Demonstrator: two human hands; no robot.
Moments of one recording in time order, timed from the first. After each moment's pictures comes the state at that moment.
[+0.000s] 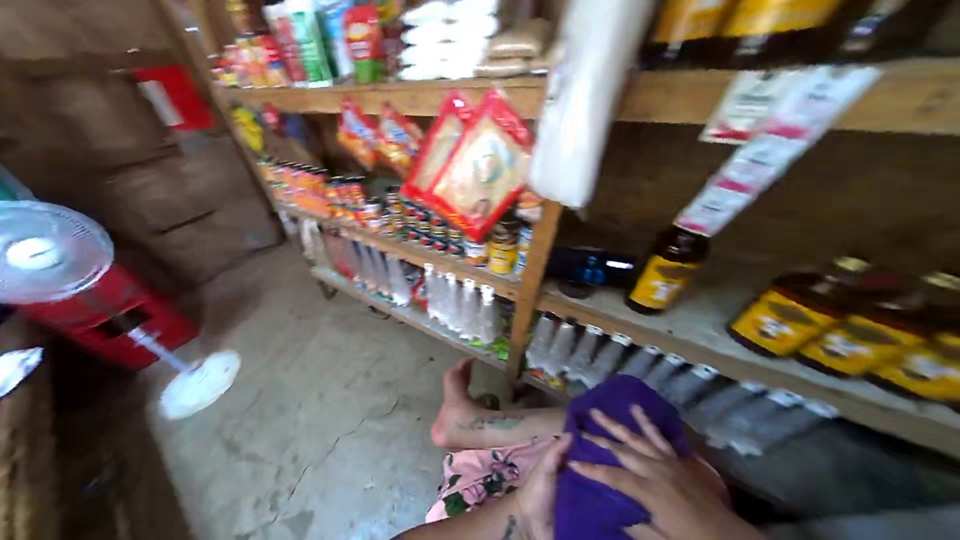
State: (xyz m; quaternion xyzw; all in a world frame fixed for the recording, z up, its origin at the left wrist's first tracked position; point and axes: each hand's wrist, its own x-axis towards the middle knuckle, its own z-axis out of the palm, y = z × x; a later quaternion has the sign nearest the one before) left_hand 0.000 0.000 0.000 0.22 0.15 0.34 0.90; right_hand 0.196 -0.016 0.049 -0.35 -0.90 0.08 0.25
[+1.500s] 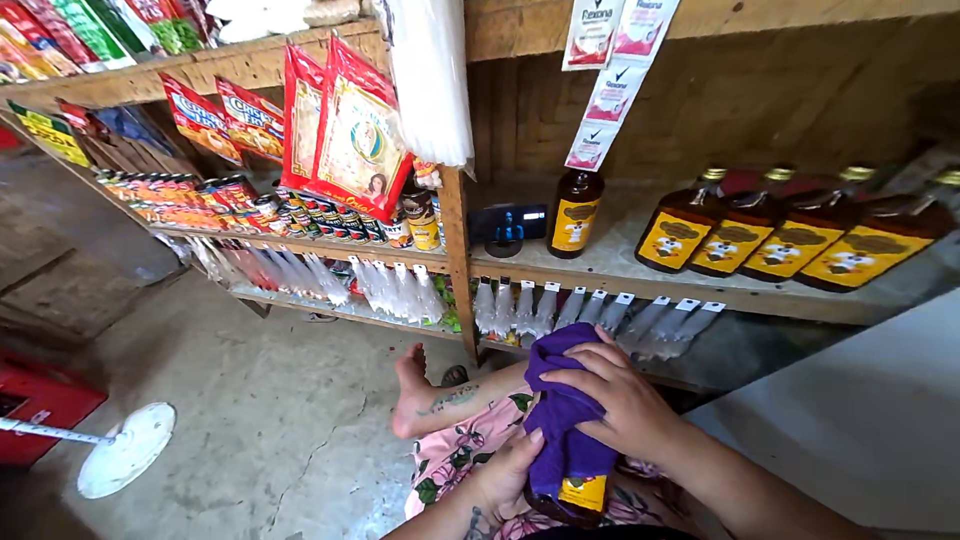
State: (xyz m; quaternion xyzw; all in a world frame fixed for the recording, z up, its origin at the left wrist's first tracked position) left_hand -0.008 -0.008 0.002 0.34 0.12 0.26 0.89; right_hand 0.207 -0.002 0.046 -0.44 -0.81 -0.02 0.38
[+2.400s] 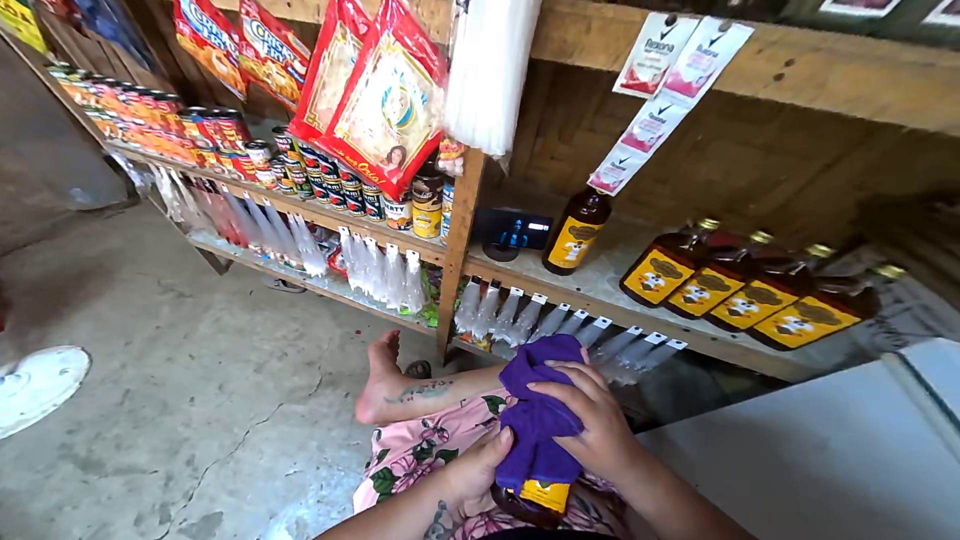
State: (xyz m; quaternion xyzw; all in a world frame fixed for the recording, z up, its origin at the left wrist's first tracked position) left_hand -0.010 -0.008 -0.002 0.35 0.09 0.30 0.89; right_hand 0.197 -0.006 0.037 -0.44 -0.80 -0.03 0.41
